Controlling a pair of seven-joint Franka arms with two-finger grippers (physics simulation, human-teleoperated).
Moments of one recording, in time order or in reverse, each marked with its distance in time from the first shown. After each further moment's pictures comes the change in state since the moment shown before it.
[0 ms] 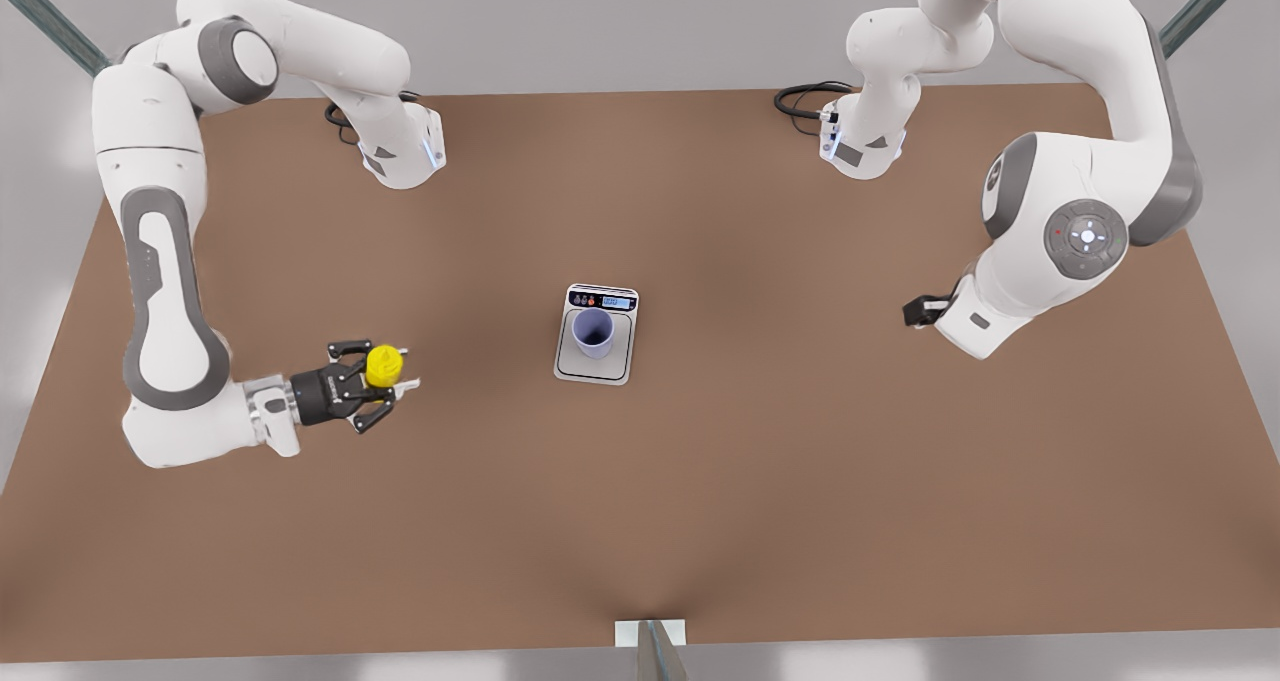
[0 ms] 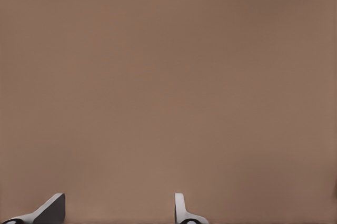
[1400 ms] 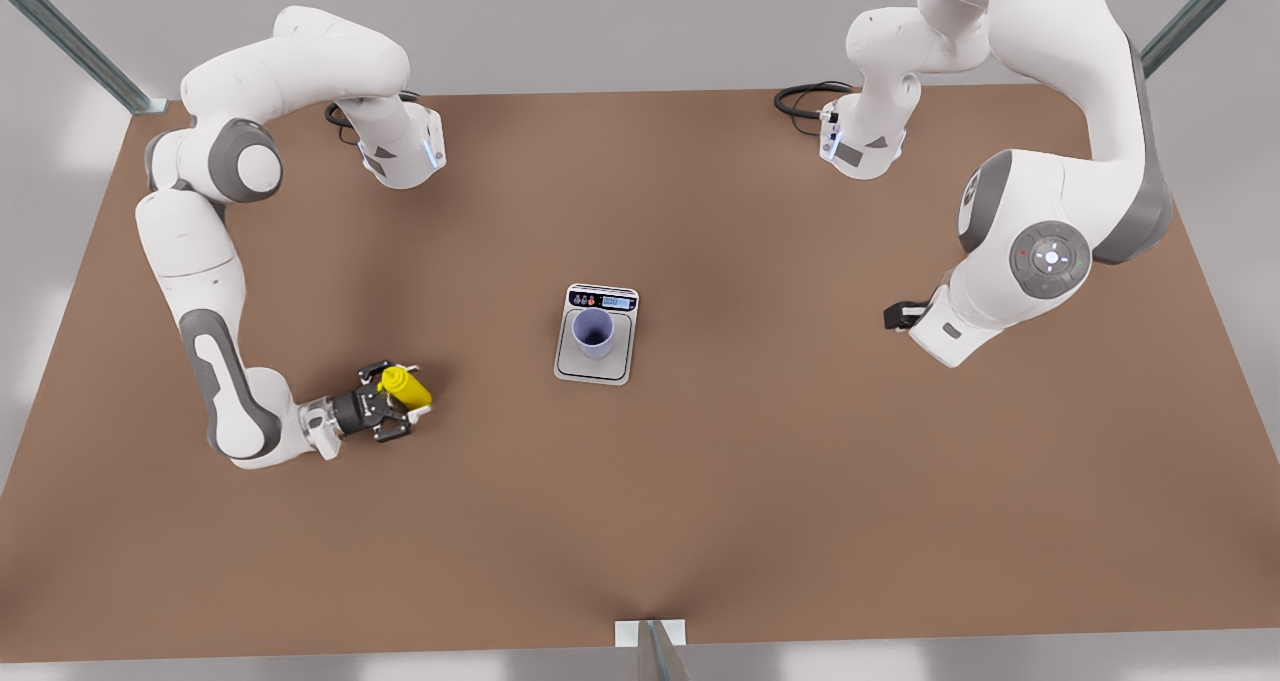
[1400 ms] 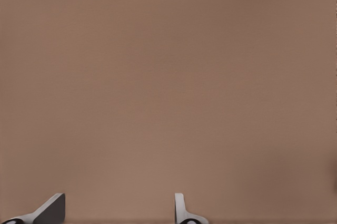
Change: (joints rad) left arm -0.031 0.034 -0.002 -0.001 0.001 -0.005 -0.002; right arm -0.028 0.436 -0.165 0.021 0.038 -0.042 -0.423
